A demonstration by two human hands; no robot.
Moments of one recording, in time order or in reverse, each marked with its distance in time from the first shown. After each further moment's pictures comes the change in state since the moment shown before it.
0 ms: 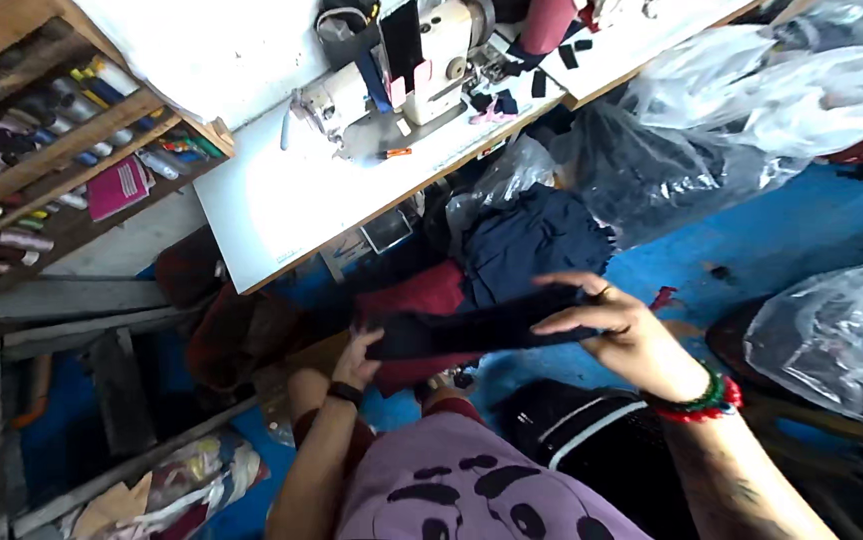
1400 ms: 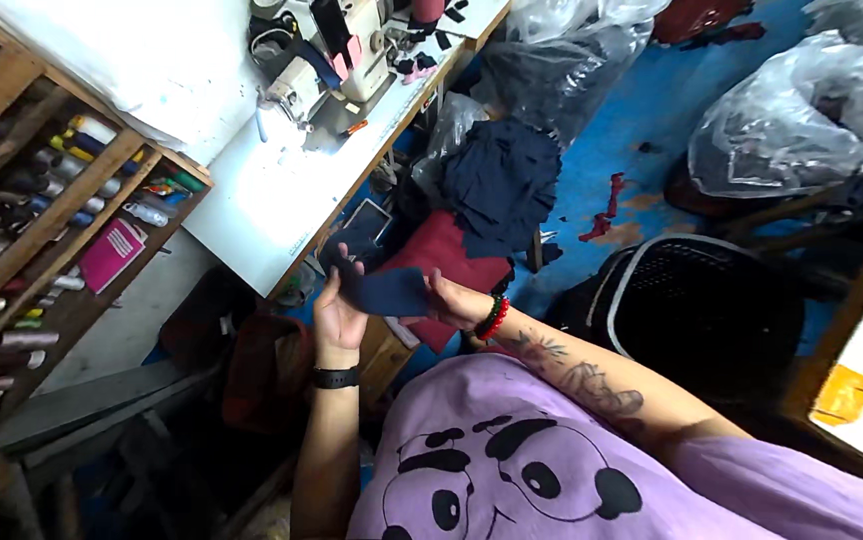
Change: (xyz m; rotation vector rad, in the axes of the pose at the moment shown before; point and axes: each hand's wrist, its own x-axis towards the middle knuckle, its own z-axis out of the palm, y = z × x) left_hand -0.121 0.100 -0.102 -0.217 -0.650 0.243; right_hand -0.020 -0.108 0.318 0.997 -0.017 0.465
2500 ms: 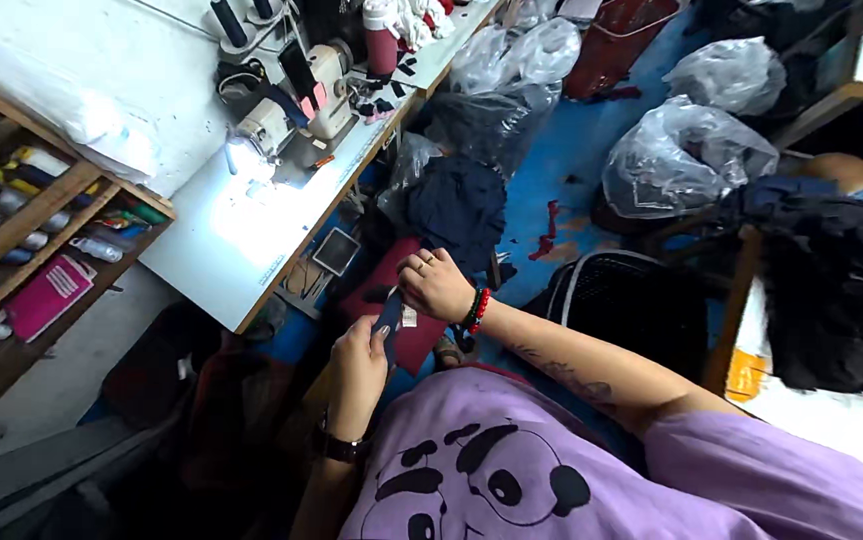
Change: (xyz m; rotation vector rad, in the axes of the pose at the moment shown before) left_hand -0.047 -0.030 0.012 1.774 -0.170 0.389; right_hand 0.006 -0.019 -0.044 -1.807 0.403 -0.676
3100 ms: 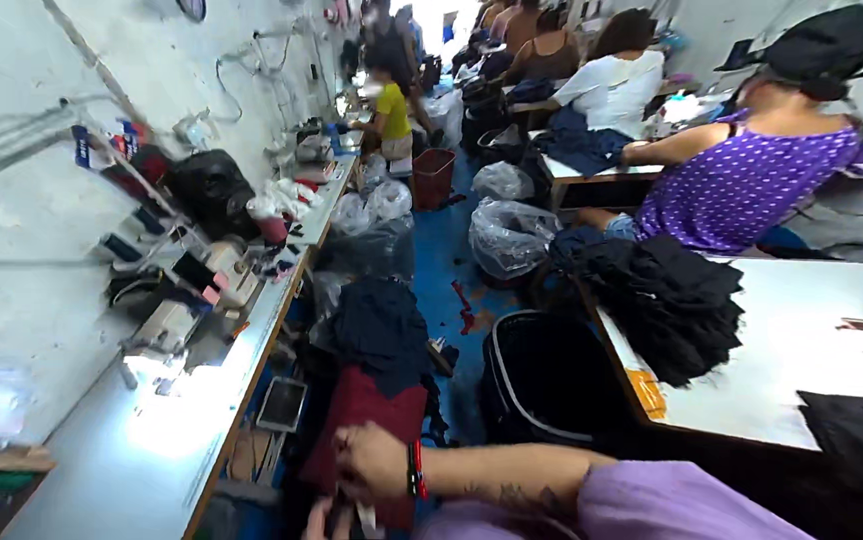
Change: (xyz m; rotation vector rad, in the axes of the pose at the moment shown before) left_hand 0.017 -0.048 0.046 -0.236 -0.165 -0.057; right_hand -0.002 -0.025 -0.001 0.343 -0.338 0.356
